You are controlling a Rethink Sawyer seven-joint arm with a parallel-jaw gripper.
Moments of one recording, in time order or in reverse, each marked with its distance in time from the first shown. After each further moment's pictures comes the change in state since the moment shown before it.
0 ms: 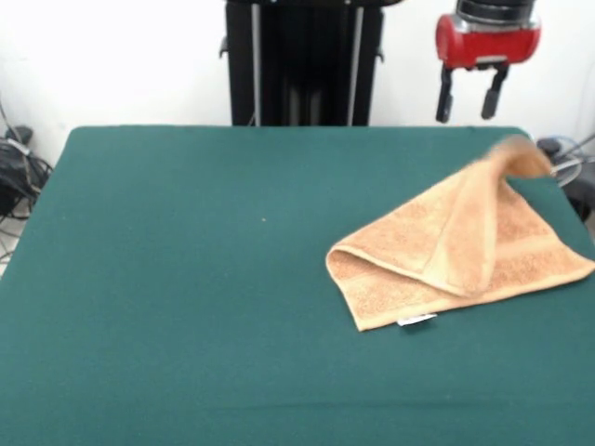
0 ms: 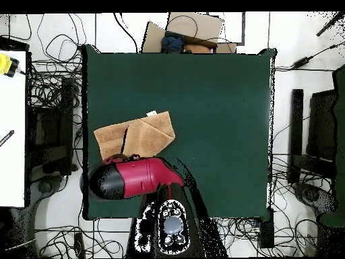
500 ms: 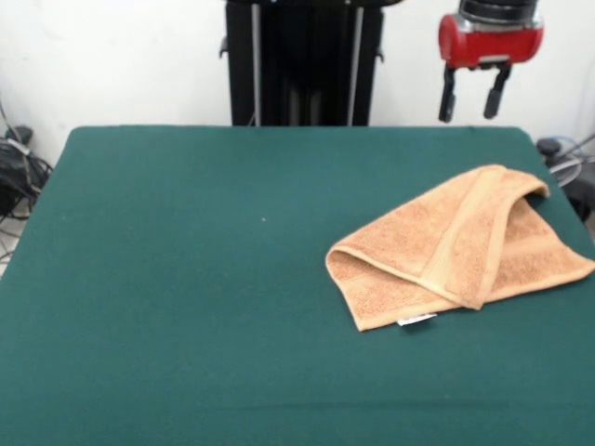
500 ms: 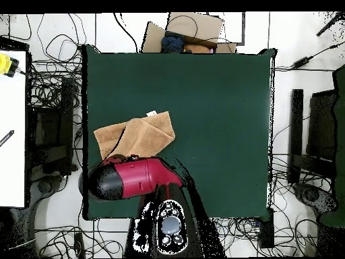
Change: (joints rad) arm 0.005 0.000 0.000 0.001 0.002 0.000 0.000
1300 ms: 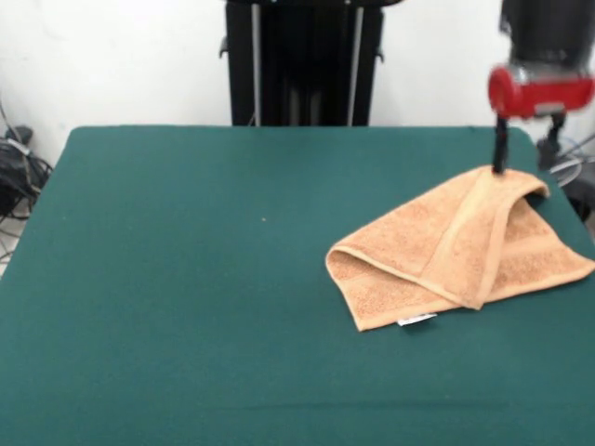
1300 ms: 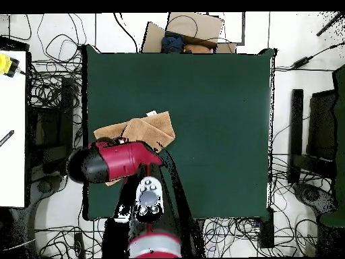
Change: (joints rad) arm 0.100 0.198 -0.037 -0.202 0.057 -0.156 0.000
